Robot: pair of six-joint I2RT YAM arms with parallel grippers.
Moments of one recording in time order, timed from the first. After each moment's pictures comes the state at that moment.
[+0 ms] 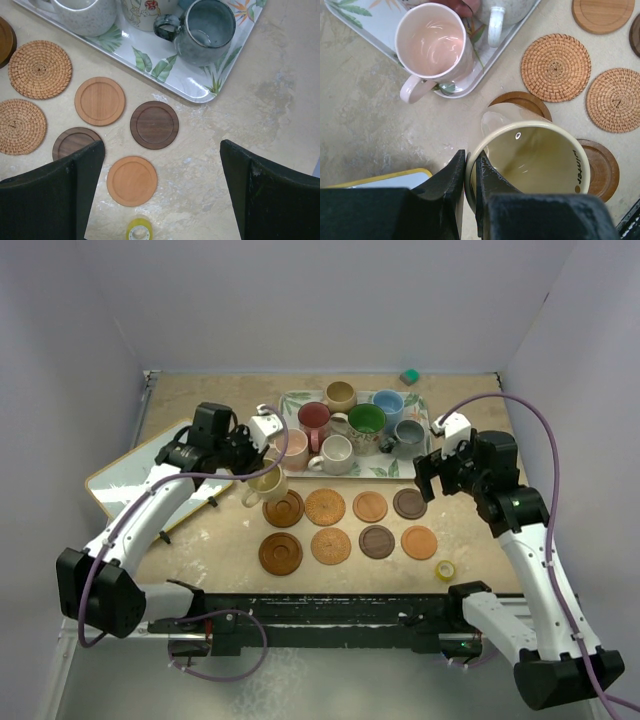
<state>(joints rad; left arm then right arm) -0.33 1.28 1.13 -0.61 0.37 0.47 0.17 0.89 1.01 -0.72 -0.17 -0.27</state>
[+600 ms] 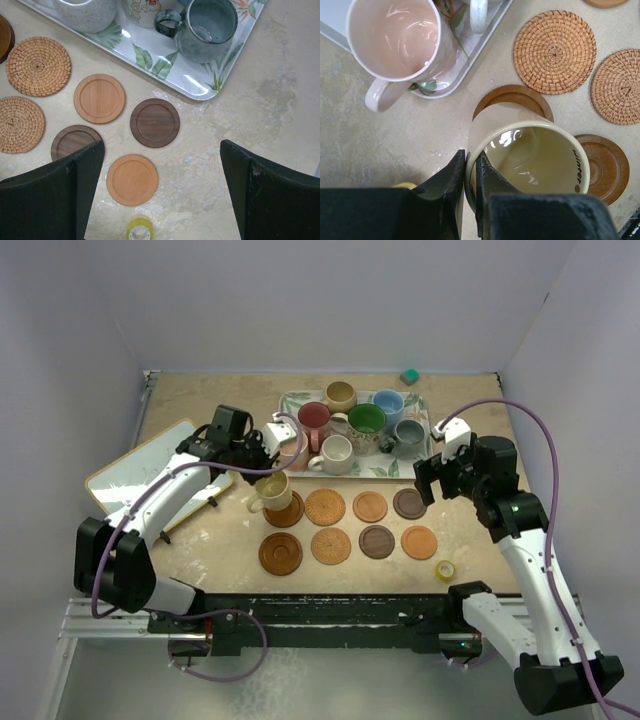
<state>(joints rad) -0.36 1.41 1.12 -0.59 0.38 0.51 0.17 0.86 0.97 -0.70 -0.17 -0.27</state>
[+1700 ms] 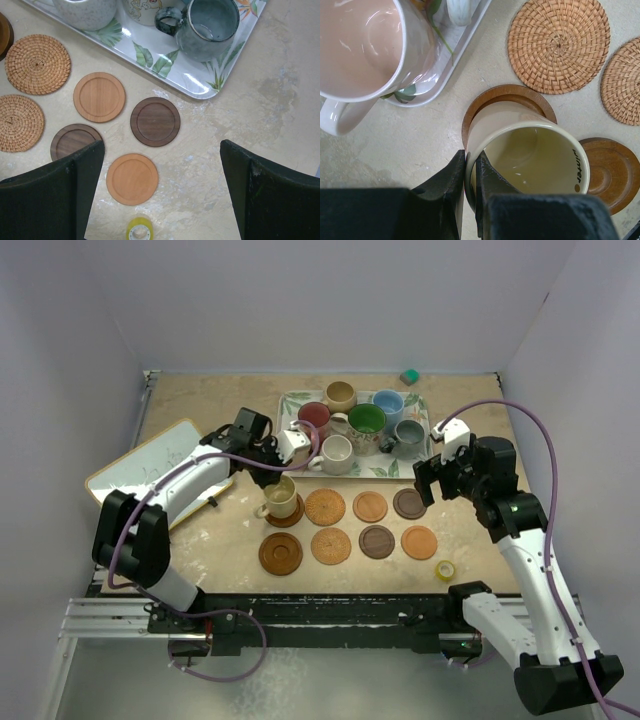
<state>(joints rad) -0.42 1.57 1.15 -0.59 0.33 0.52 0.17 0.86 0.96 -0.70 -0.17 -0.28</state>
